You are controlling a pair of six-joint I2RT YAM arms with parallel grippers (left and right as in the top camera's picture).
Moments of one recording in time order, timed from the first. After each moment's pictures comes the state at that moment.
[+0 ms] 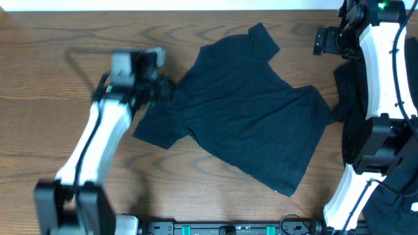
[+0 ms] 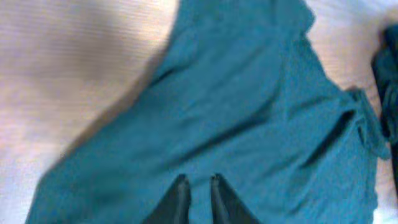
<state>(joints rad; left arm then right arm) -0.11 1.58 1.17 -0.52 0.41 -0.19 -0.06 2.11 2.17 -1.33 0.09 0.17</state>
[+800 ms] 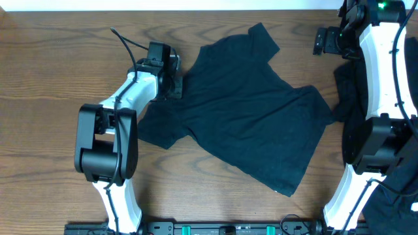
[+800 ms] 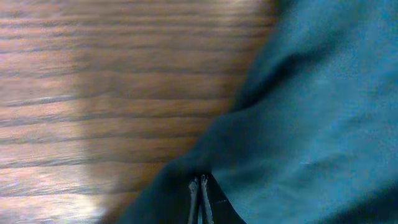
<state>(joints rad) -0.16 2.04 1.34 -0.52 0.12 -0.09 -0.06 2.11 2.17 -1.33 0.09 0.17</state>
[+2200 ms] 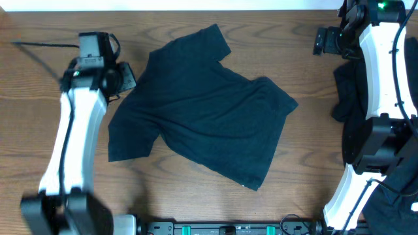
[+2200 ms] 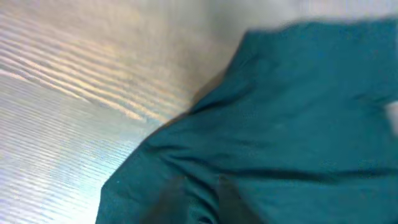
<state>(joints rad) 0.06 1.54 1.34 -0.79 -0.02 -0.30 -0.06 2.11 2.17 -1.33 0.09 0.17</state>
